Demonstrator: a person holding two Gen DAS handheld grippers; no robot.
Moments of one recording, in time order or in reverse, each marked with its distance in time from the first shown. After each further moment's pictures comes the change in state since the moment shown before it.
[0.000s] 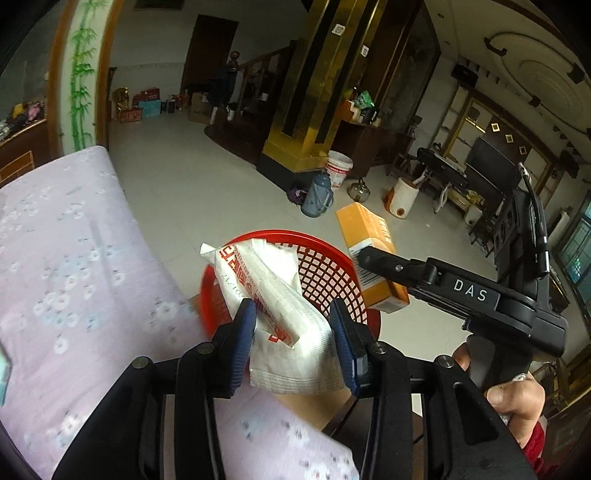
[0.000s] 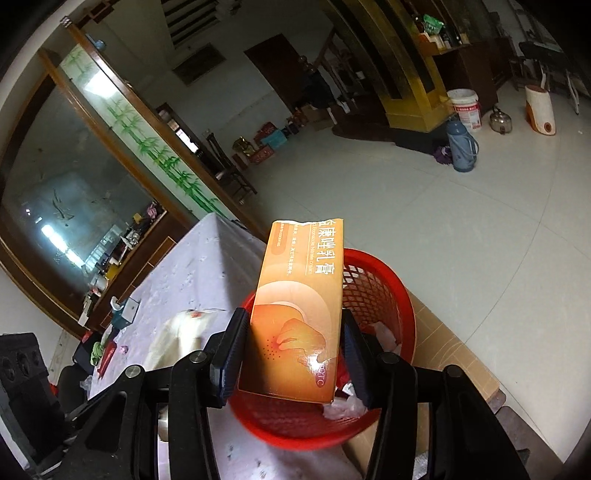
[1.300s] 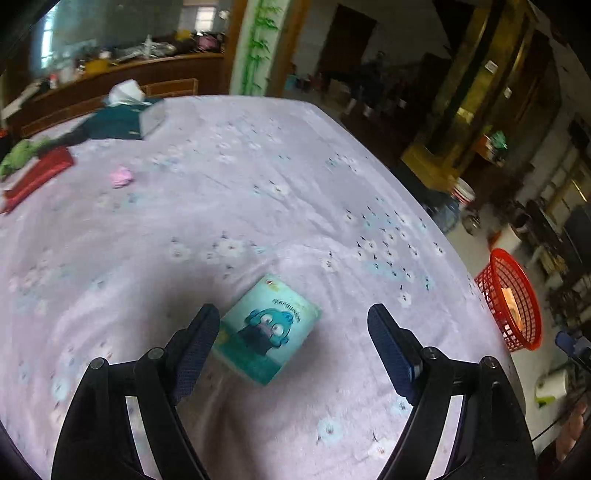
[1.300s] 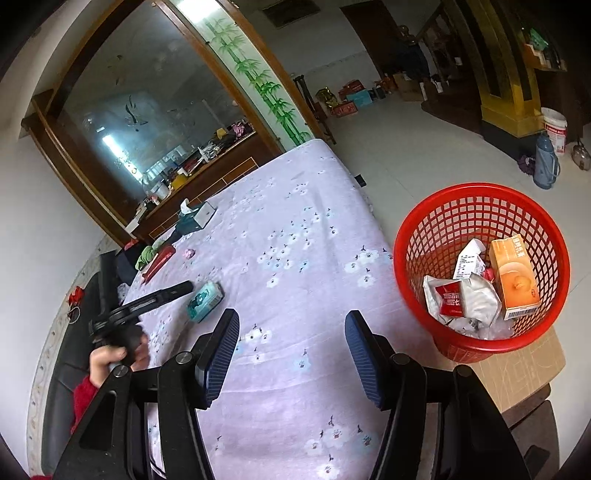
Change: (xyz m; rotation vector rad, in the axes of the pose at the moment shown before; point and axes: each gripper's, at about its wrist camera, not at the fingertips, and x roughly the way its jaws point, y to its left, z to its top) left arm -0.127 0.307 -0.076 -0.326 0.037 0.344; right arm 0.005 0.142 -0.099 -0.274 0.186 0.205
